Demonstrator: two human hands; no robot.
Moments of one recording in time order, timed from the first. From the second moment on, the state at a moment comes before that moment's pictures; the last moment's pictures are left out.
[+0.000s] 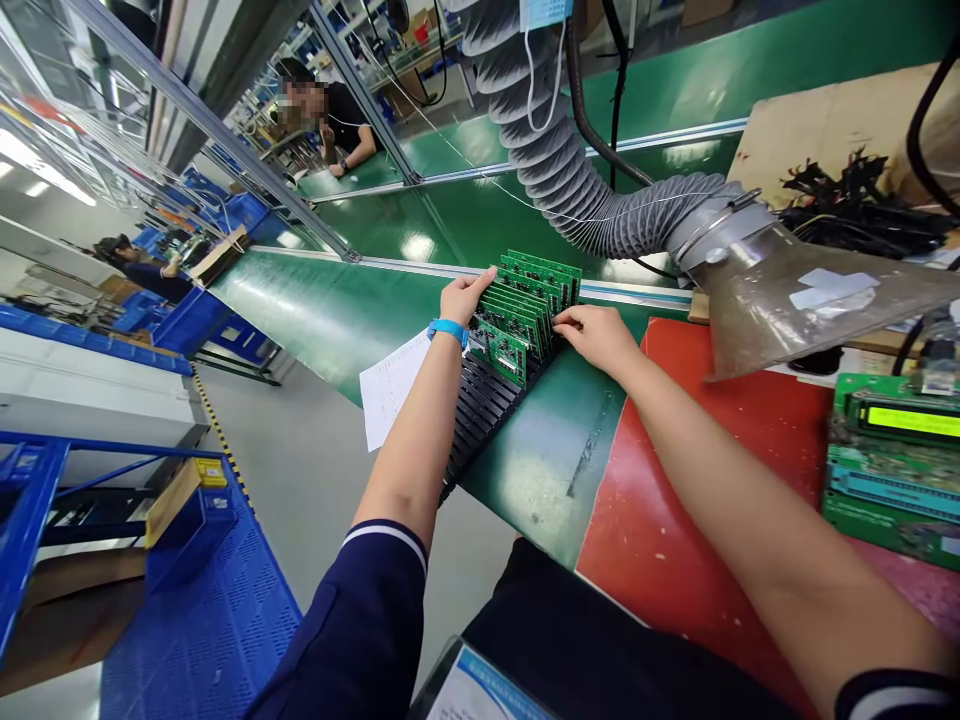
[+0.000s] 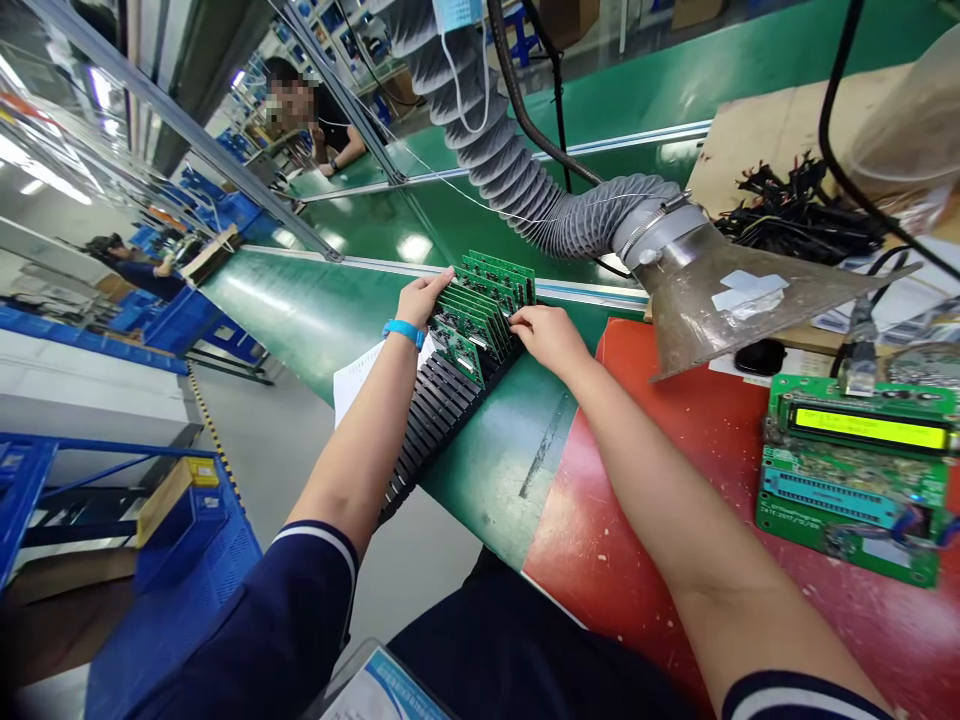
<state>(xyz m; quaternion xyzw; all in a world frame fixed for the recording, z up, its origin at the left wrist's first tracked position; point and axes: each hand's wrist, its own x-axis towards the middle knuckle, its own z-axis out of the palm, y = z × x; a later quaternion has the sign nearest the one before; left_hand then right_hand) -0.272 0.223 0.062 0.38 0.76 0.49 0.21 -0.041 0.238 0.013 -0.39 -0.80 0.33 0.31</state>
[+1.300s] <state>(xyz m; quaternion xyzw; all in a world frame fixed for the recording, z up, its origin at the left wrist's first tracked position) -0.267 0.197 0.062 0.38 0.80 0.44 0.15 -0.048 0.229 0.021 -0.40 -0.81 0.34 0.25</state>
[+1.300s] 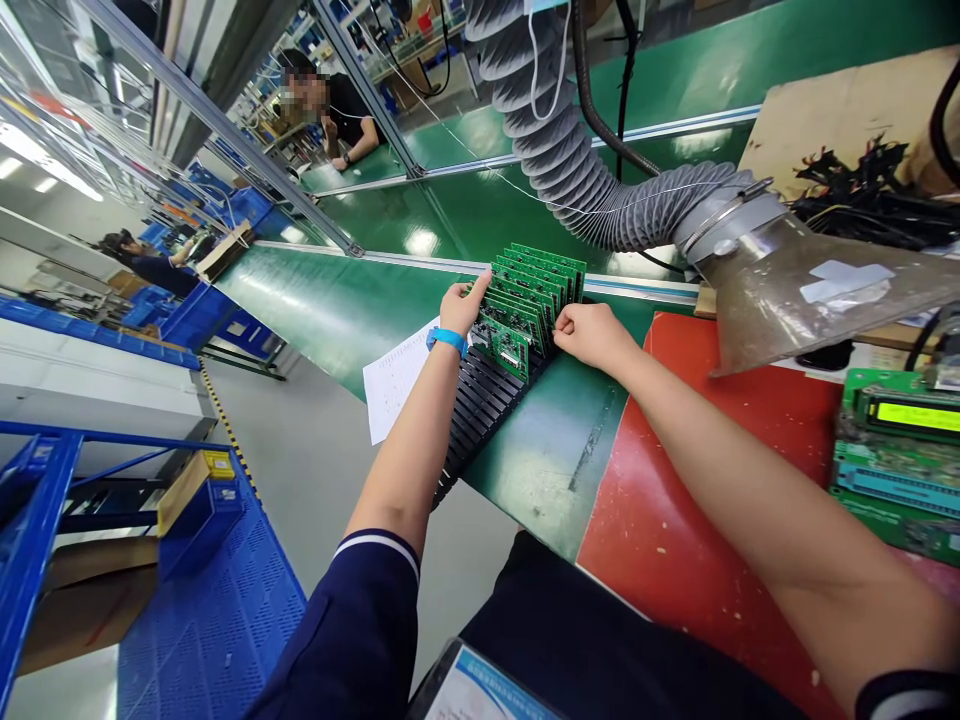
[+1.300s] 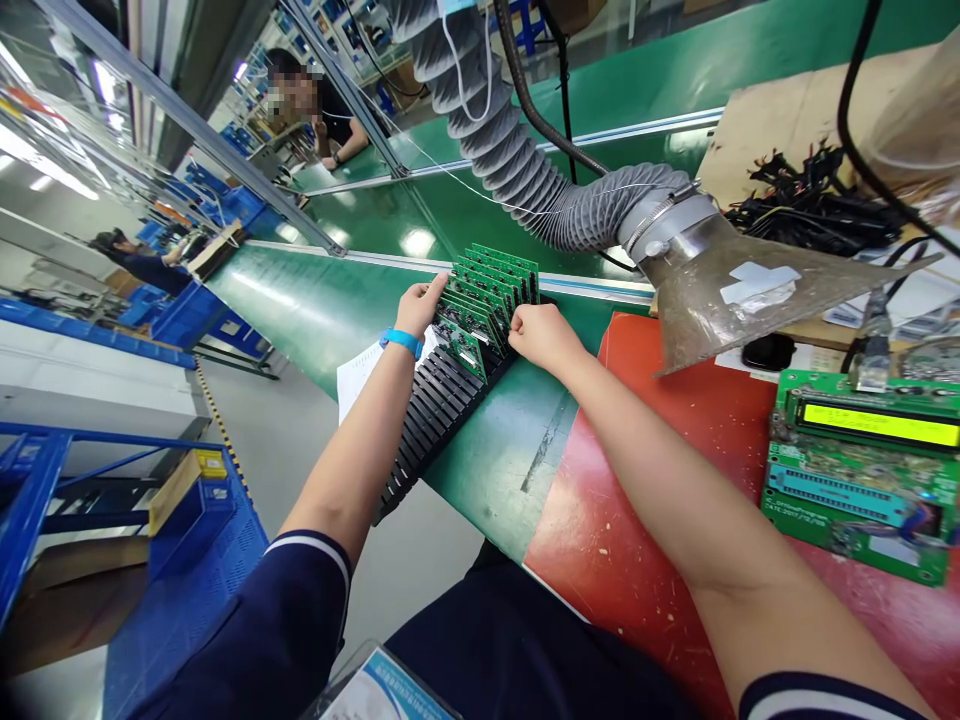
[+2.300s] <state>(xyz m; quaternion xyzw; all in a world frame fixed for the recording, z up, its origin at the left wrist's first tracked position) -0.269 0.194 0.069 0.42 0.82 0.36 0.13 -0.053 0.208 0.037 -0.34 -0.81 0.40 0.26</state>
